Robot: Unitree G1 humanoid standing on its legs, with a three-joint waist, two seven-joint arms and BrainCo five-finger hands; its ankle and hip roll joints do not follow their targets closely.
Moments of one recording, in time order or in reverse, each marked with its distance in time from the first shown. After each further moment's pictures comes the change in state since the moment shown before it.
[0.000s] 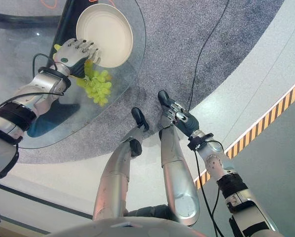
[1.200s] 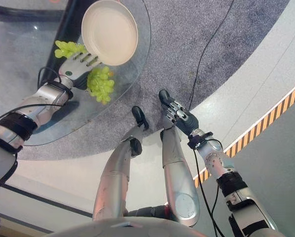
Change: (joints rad) left arm 0.056 -0.004 -0.014 -0.018 0.081 0.066 0.022; right arm -0.019 0.000 -0.004 0.001 0.039 0.021 0.003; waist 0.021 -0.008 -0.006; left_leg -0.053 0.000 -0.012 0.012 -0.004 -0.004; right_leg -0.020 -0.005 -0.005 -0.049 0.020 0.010
